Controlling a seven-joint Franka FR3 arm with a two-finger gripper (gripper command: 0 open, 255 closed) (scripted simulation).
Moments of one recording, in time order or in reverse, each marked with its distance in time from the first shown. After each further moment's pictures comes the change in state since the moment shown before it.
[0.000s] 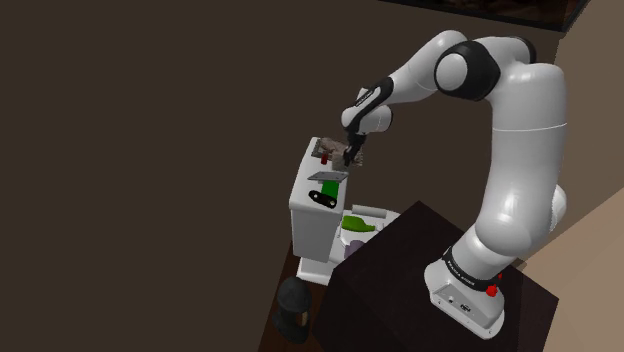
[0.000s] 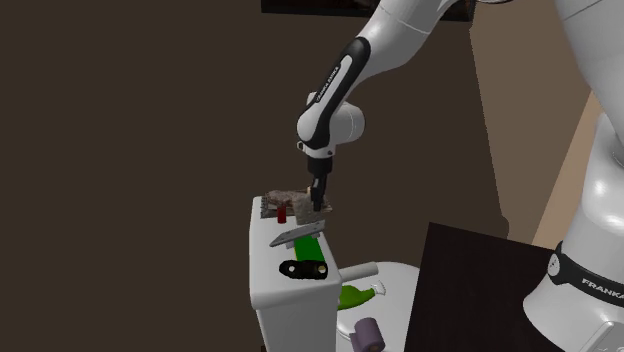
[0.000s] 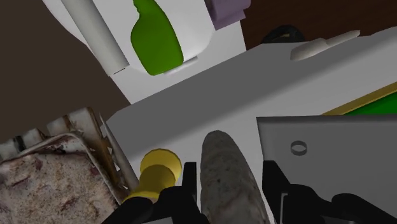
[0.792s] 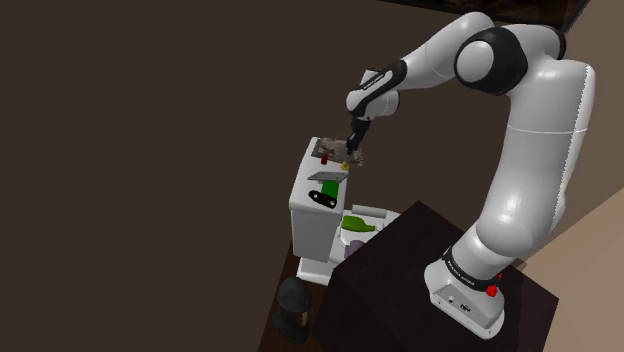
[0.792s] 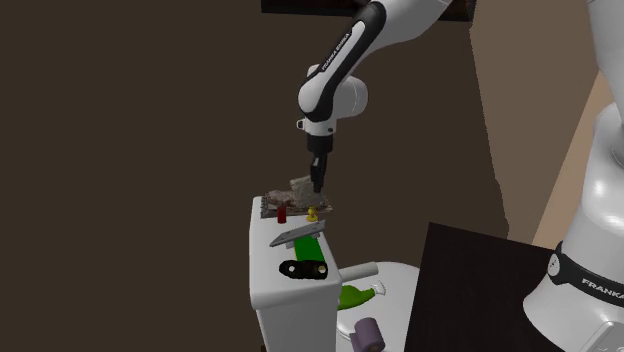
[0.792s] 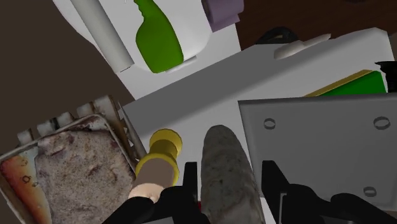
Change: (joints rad) arm 0.027 -0.136 -0.033 -0.015 -0.047 -0.119 0.038
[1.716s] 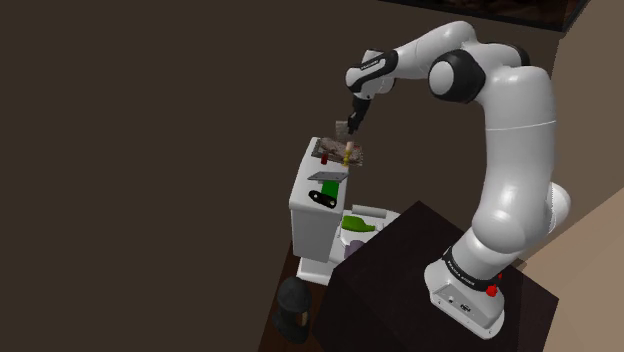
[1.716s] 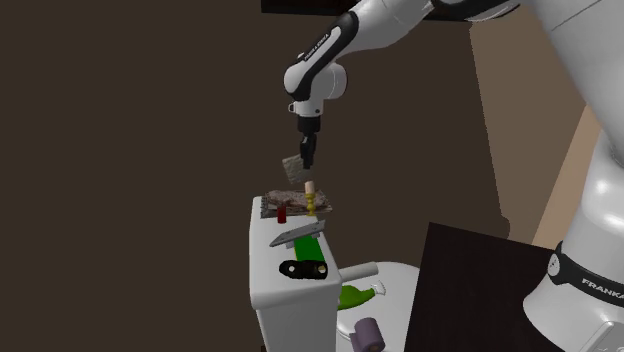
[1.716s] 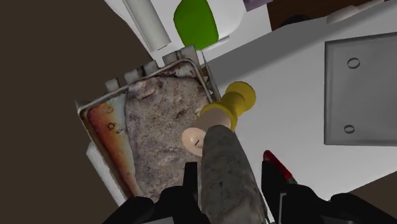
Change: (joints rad) arm -0.110 0.224 -0.009 0.472 0.021 -0.255 -0.074
